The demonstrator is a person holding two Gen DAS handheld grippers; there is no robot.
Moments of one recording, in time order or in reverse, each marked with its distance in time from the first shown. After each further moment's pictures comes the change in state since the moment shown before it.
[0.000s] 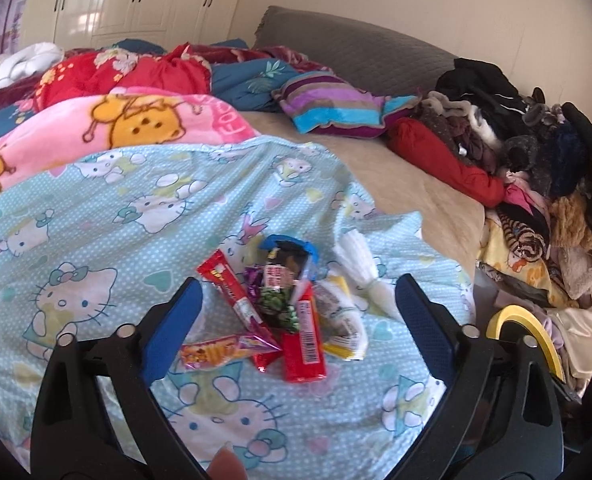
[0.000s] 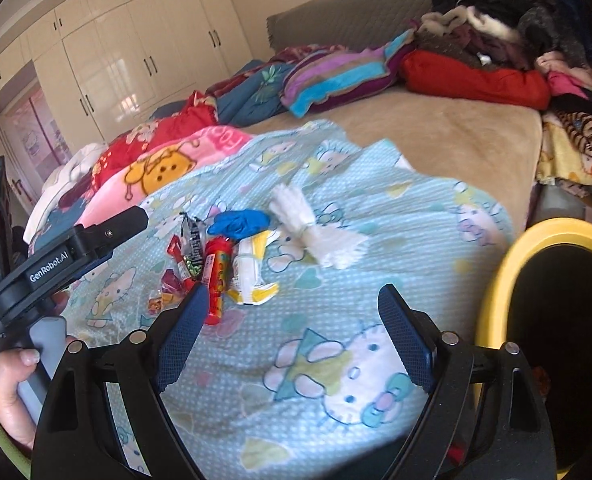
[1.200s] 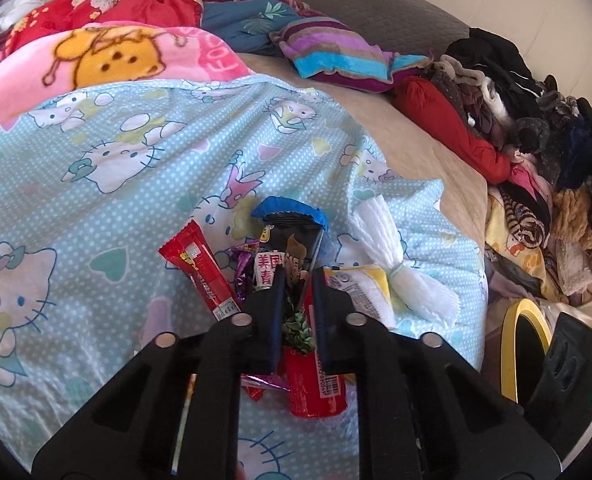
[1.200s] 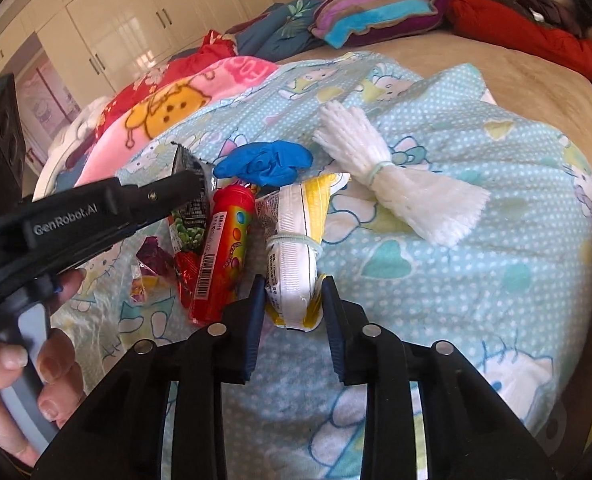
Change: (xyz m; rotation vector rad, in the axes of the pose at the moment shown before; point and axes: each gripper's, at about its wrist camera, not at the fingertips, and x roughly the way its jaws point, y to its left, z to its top) left arm 0.075 0.012 -0.001 -0.046 0.175 -0.064; right arm 0.098 0.021 -0.012 -0.020 0.180 0.090
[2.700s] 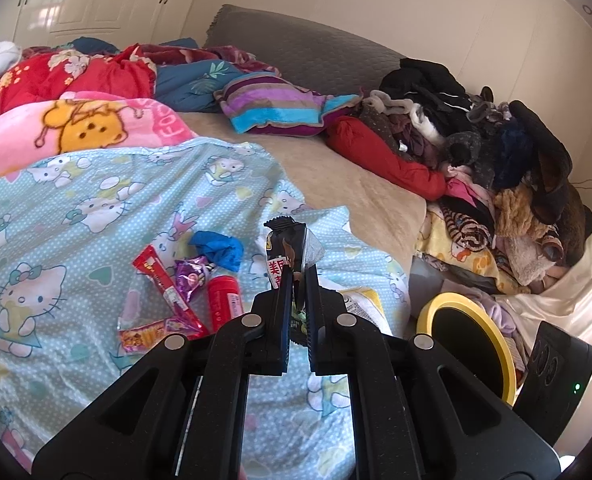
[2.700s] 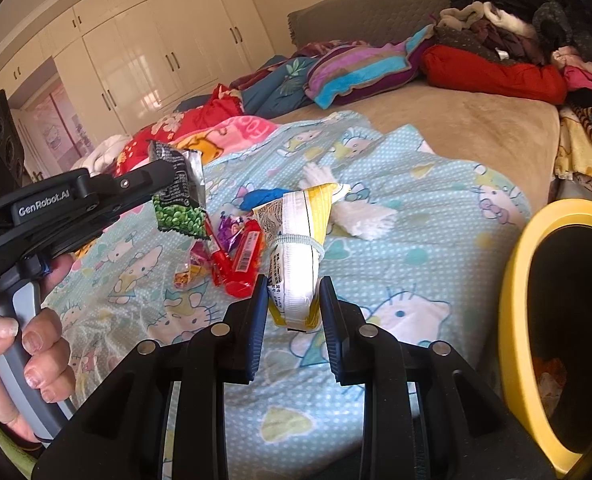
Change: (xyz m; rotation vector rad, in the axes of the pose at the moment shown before) left arm -0.098 -0.060 -0.024 0.100 -0.168 -0.135; right arm -0.115 -0.008 -0.034 -0.003 -0.186 -0.009
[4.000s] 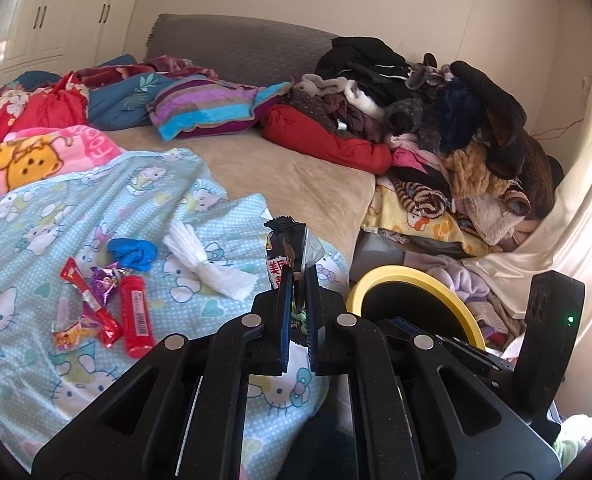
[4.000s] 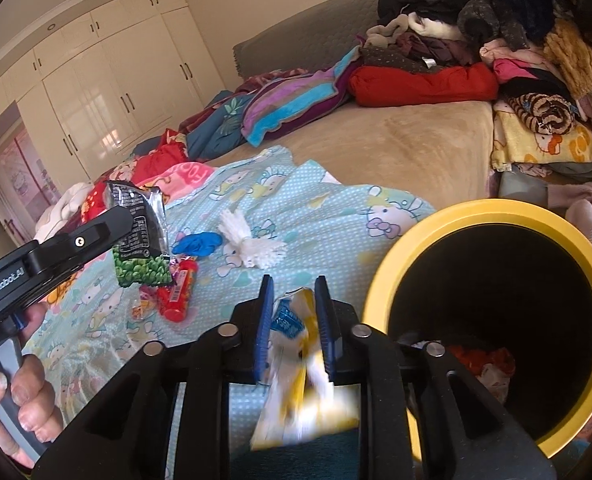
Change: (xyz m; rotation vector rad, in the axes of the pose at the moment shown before) left arm 0.001 -0.093 -0.019 0.161 0.027 -0.112; right arm -0.067 -0.071 0.002 0.117 -0.098 -0.130
